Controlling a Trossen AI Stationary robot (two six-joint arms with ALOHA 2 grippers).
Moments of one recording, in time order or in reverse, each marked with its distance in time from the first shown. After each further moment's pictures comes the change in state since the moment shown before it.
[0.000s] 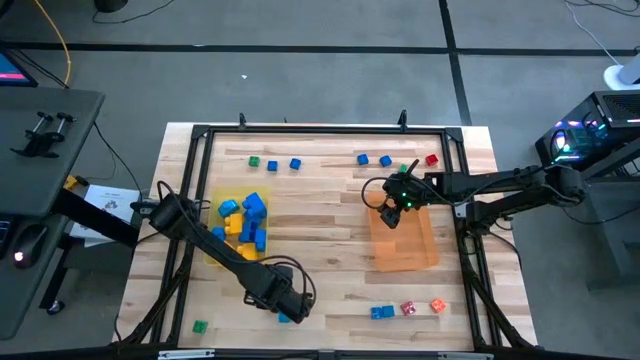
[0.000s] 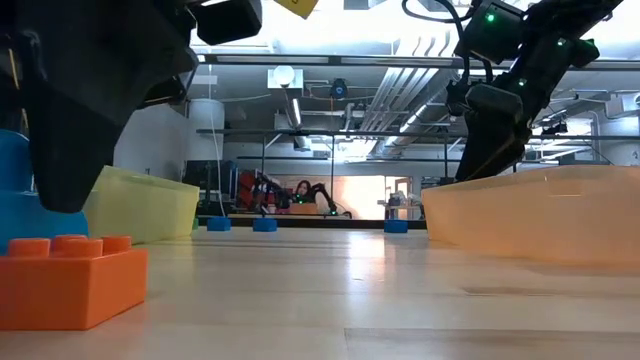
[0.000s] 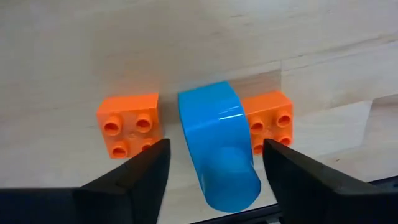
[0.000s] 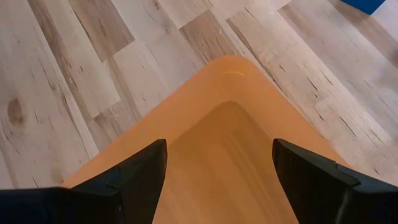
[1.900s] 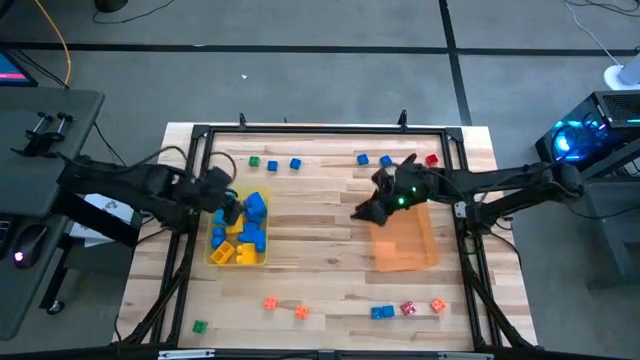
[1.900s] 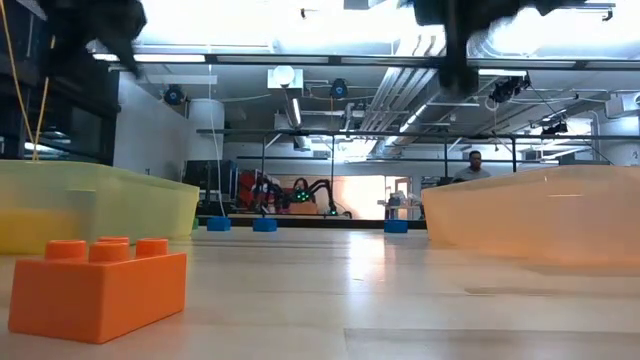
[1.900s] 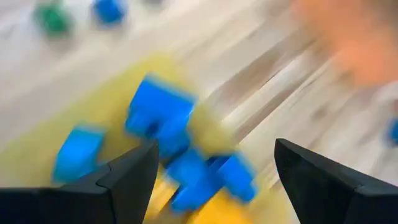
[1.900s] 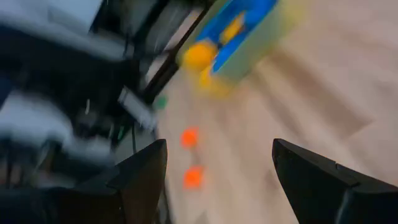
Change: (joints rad) left arm 0.402 -1.188 -0.589 -0.225 -0.446 0.907; right arm 0.158 0.010 0.263 0.254 -0.270 0.424
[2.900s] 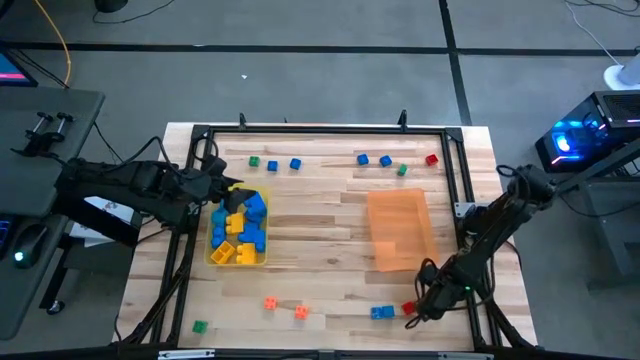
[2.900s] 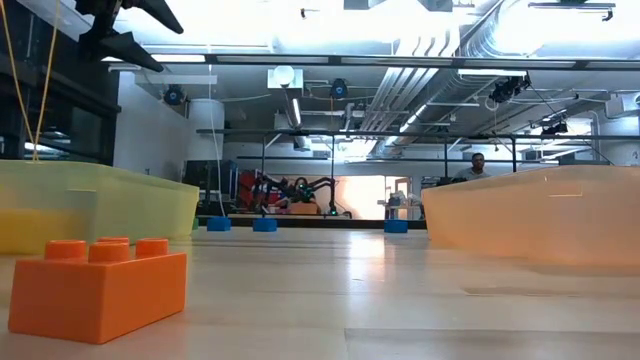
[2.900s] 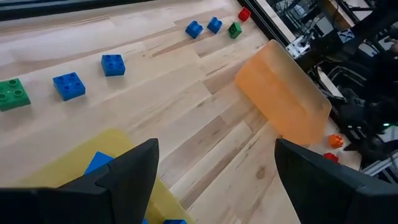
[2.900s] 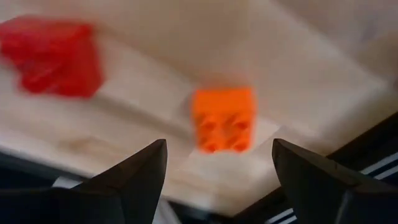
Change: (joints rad) left arm 0.030 -0.070 0.001 0.234 -0.101 0.077; right arm 0.850 0.326 -0.104 -0.463 -0.162 1.101
